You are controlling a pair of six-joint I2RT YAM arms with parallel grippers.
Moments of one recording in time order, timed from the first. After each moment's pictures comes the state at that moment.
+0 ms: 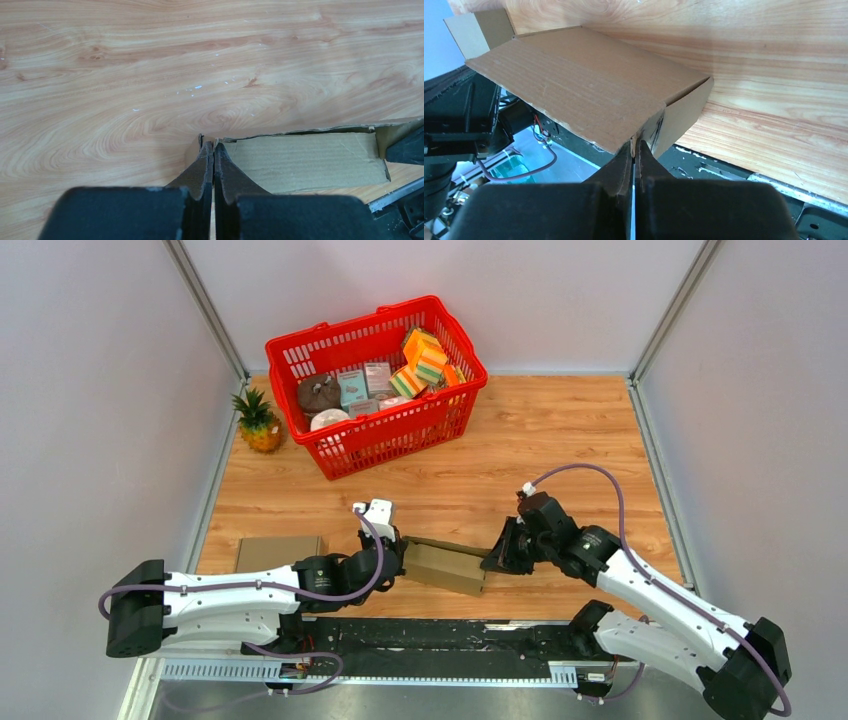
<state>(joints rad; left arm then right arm) -1.29 0.97 0.48 -0.11 -0.74 -0.75 0.73 0.90 0.64 -0.64 -0.22 1.02</state>
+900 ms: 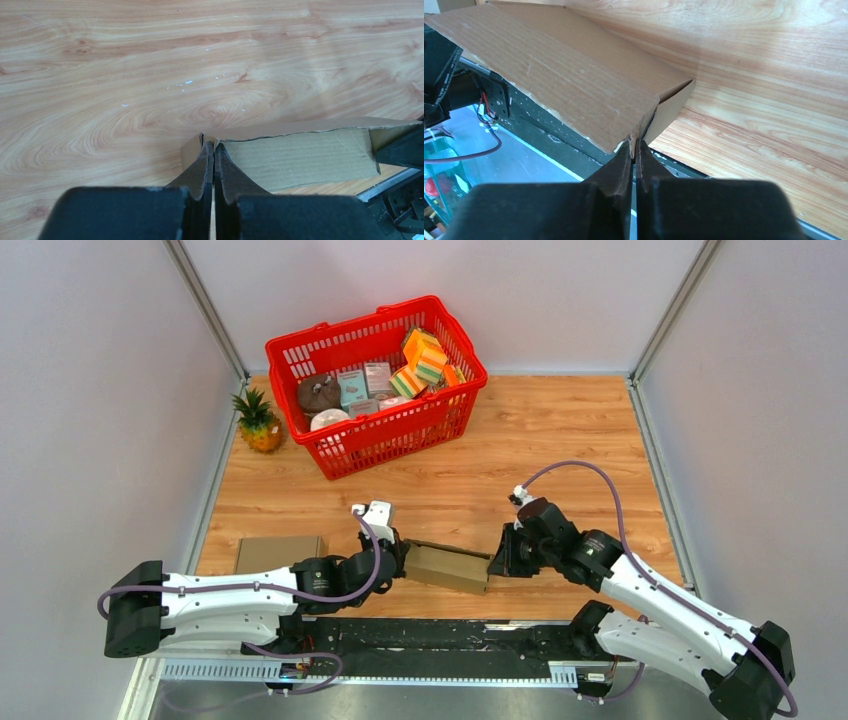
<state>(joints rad) -1.30 0.95 0.47 -0.09 -0.72 -0.77 0.78 0.85 0.63 -0.67 -0.15 0.79</state>
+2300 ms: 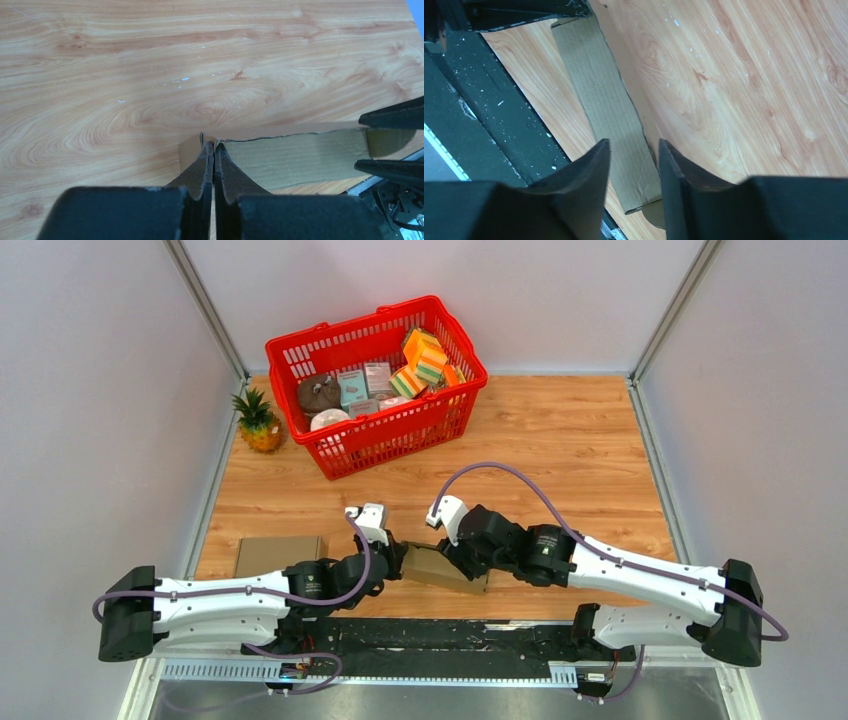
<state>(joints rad) -1.30 0.89 0.42 -0.07 -0.70 -0.78 1.18 1.11 0.90 -0.58 0.17 0.09</state>
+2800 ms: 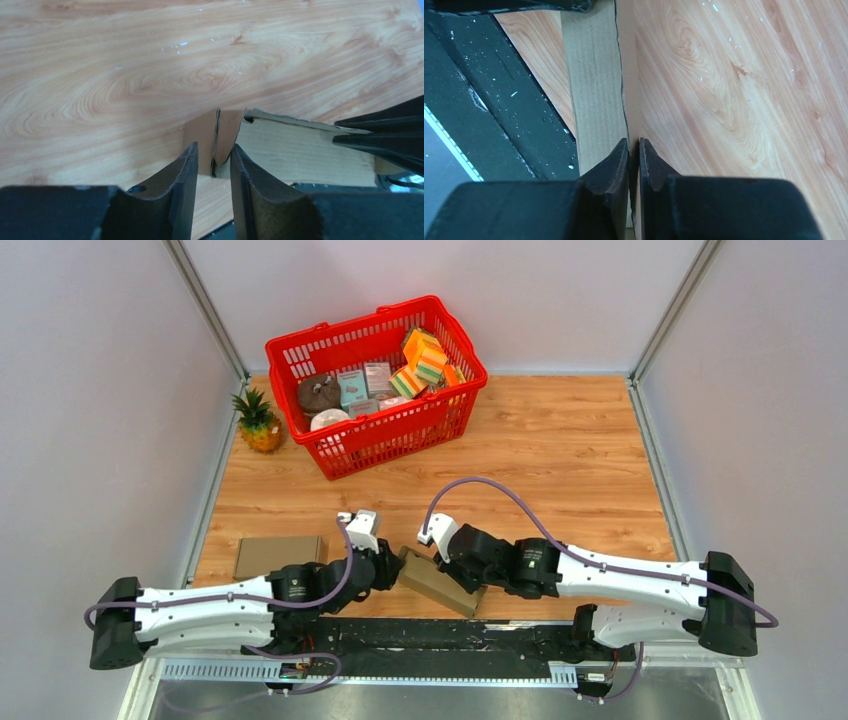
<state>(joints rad) -1.30 0.77 0.38 -0.18 -0.60 -0.81 1.27 1.16 0.83 -0.51 0.17 0.16</state>
